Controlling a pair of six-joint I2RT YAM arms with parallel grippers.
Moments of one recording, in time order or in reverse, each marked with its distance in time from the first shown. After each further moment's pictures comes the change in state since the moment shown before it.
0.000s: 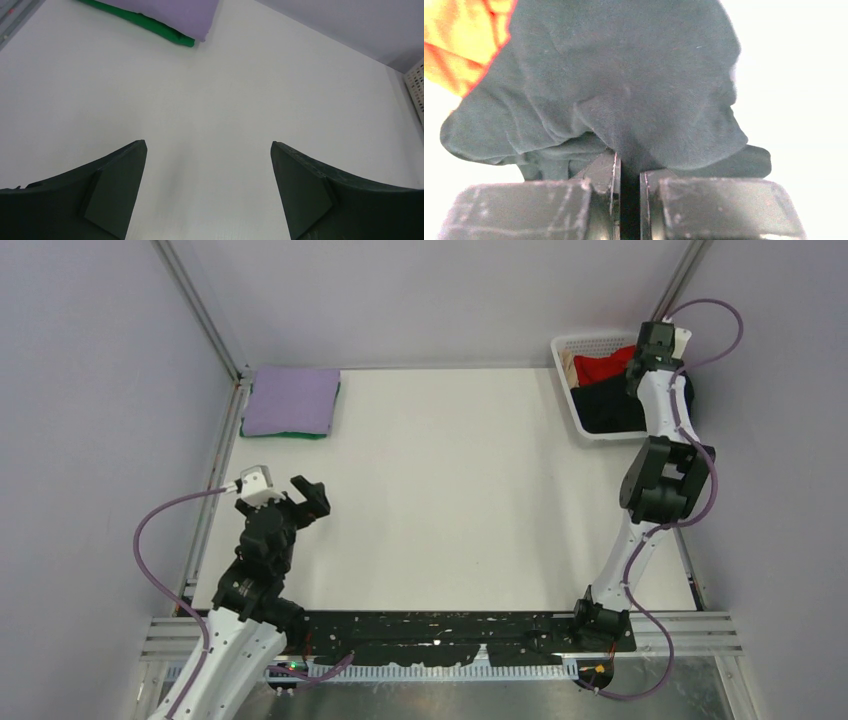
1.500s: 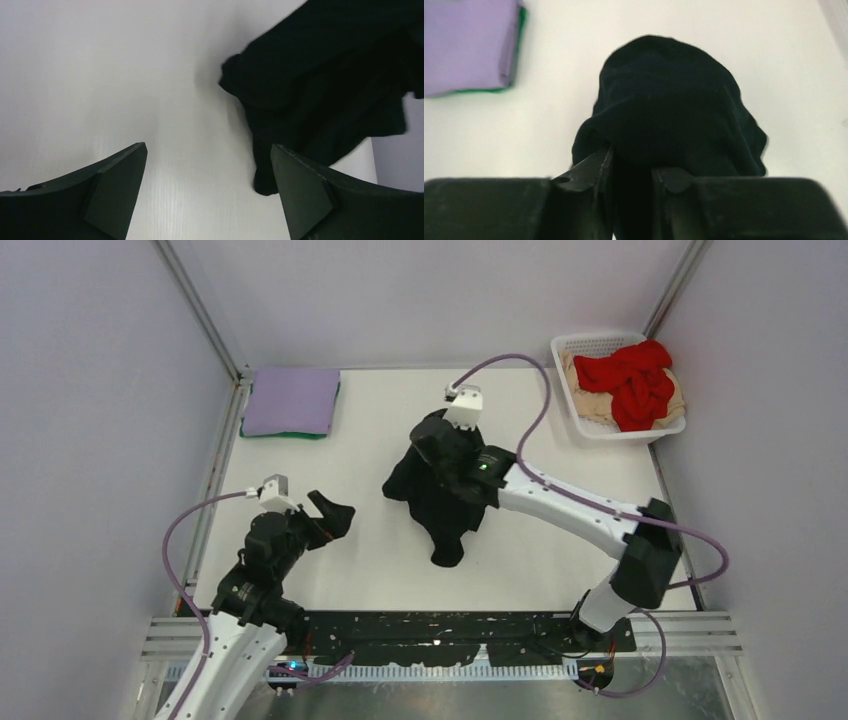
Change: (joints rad) left arm 0.000 -0.040 -0.020 -0.147 0.366 -0.218; right arm 1.188 -0.600 -0.535 0.209 0.336 0.504
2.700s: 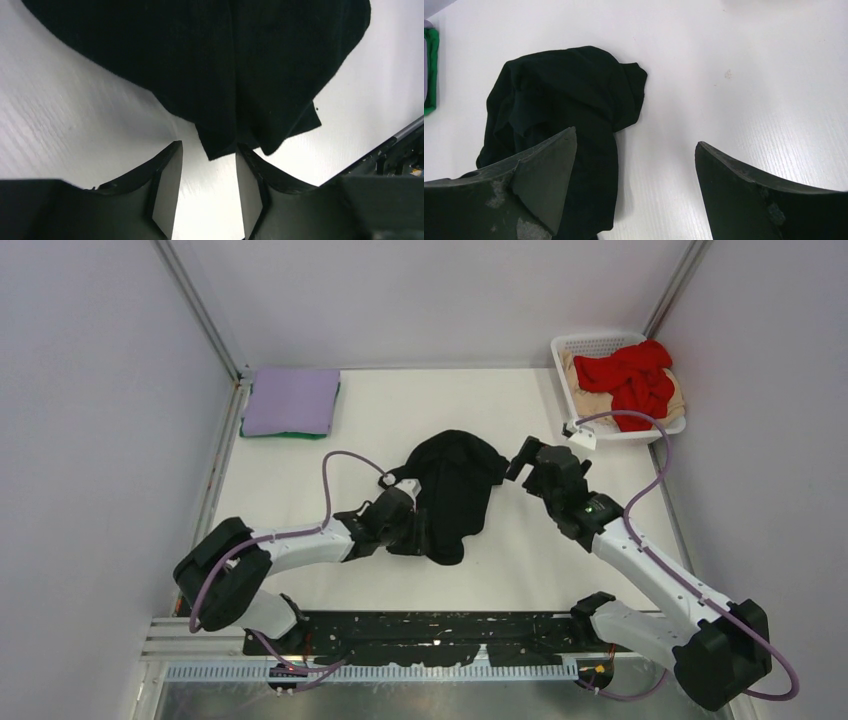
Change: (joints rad) left arm -0.500 1.050 0.211 0.354 0.111 -0.015; right arm -0.457 -0.521 -0.681 0.150 -0.346 -0.016
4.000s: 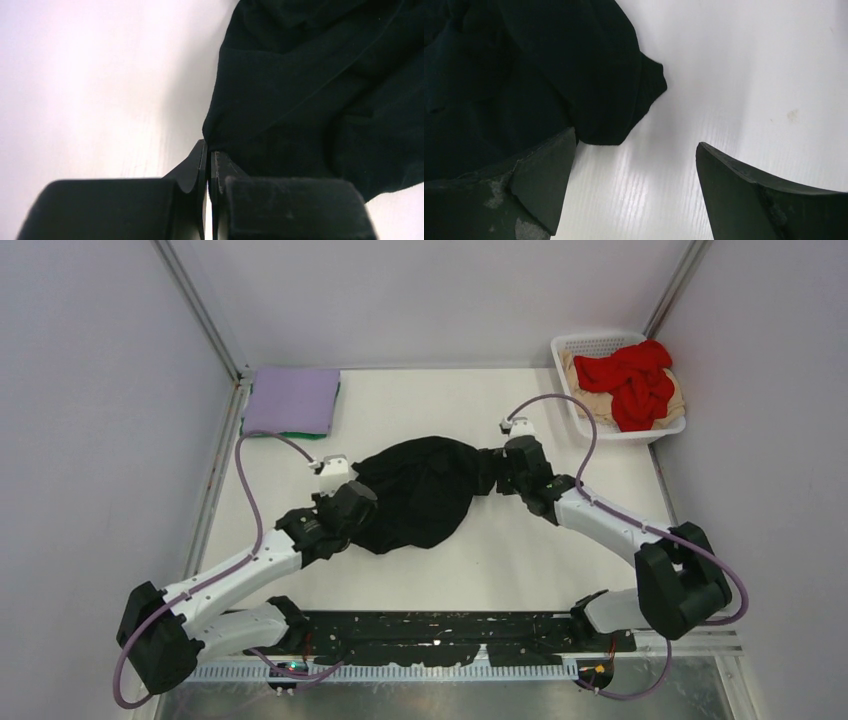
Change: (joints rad) left arm 0.074 -0.367 0.093 -0.532 -0.715 0.000; right arm -0.006 0.320 0.016 0.189 -0.248 -0.357
